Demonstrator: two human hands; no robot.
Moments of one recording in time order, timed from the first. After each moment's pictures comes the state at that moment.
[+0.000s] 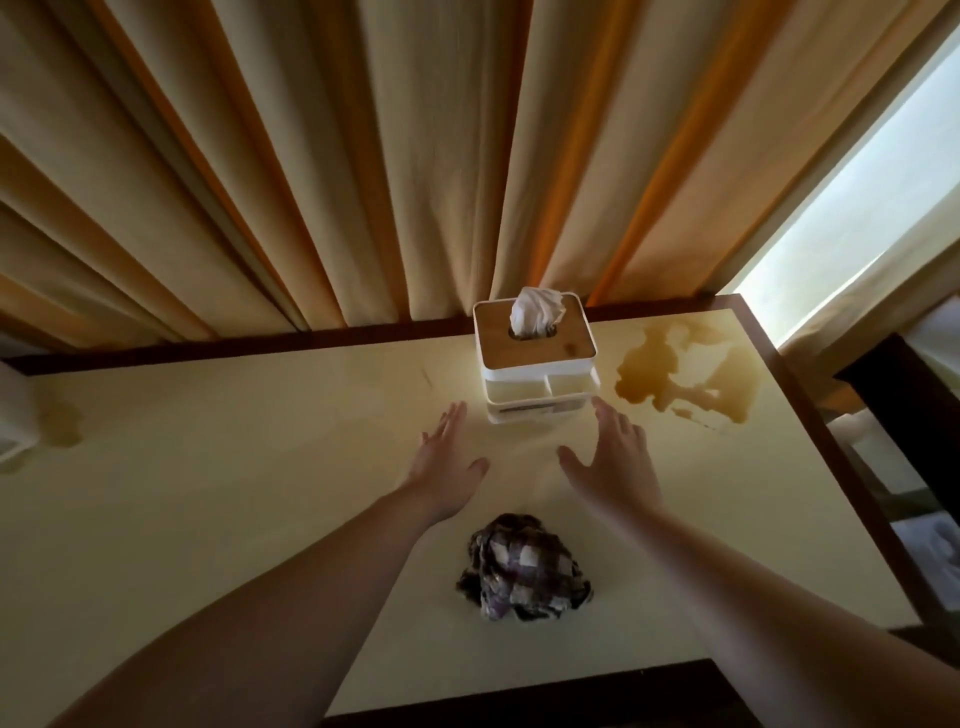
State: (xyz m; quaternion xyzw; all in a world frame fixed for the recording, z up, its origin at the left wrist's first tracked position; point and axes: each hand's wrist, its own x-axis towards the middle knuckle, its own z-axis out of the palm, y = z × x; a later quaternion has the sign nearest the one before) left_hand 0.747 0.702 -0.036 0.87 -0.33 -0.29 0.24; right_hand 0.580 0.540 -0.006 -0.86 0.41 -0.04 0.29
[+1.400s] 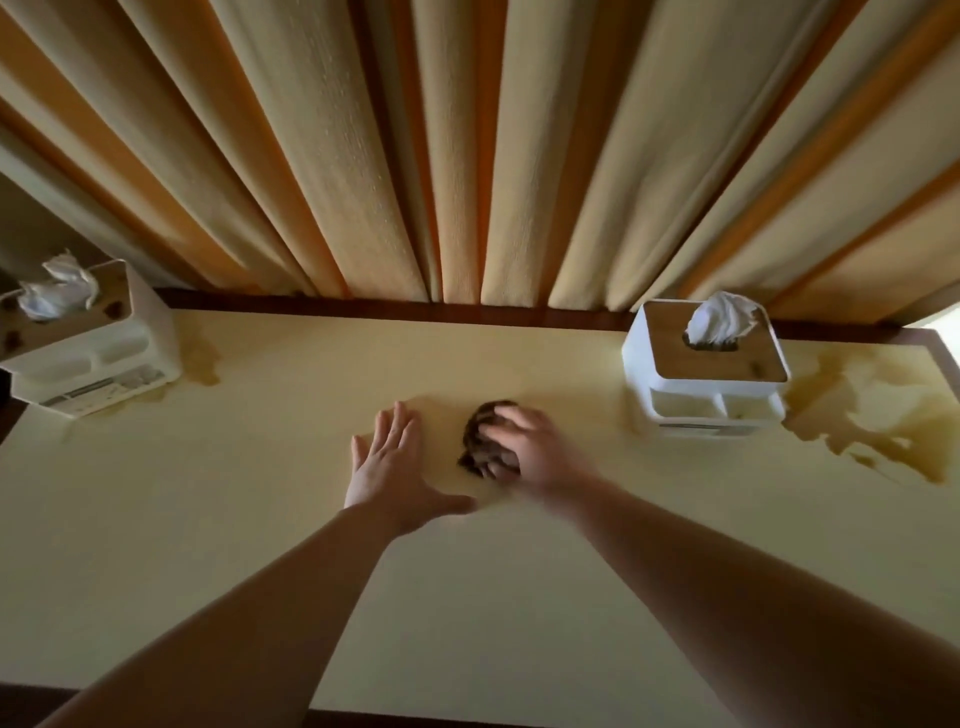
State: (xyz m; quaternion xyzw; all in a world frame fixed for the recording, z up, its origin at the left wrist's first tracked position) left_hand 0.854 0.888 -0.062 0.94 -0.24 -0.19 0.13; right_hand 0.762 0.679 -0.058 -0.97 0.03 0.02 0.26
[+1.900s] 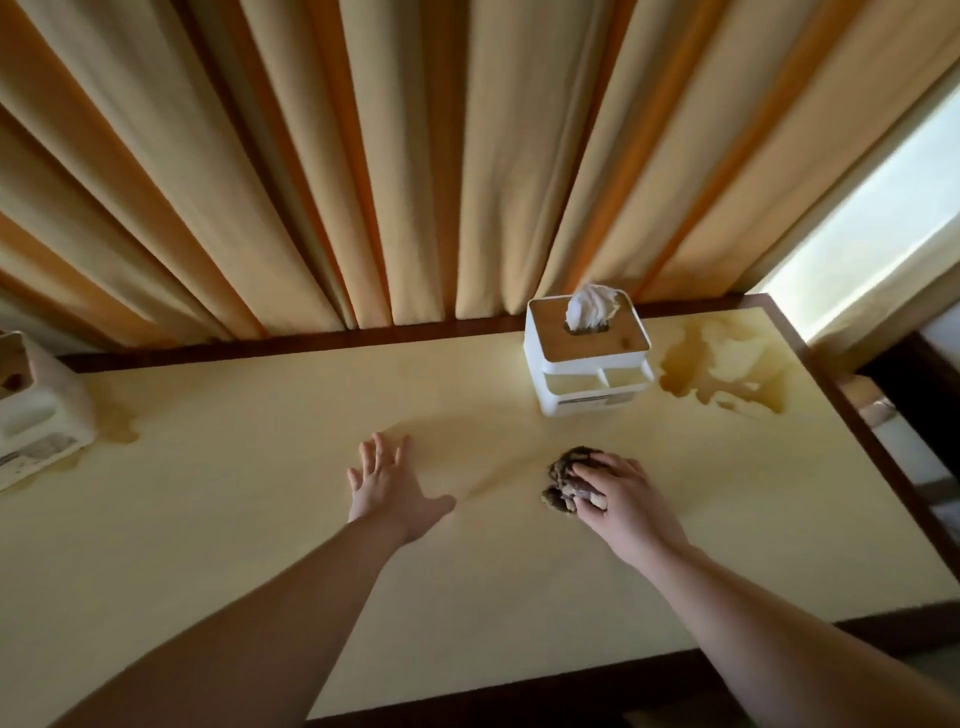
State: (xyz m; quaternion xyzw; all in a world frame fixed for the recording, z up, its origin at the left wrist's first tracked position) left_hand 0.802 0.828 -0.050 0.93 -0.26 -0.24 0.08; right_hand 0.575 0.606 -0.059 -0.93 0.28 -0.07 0.21
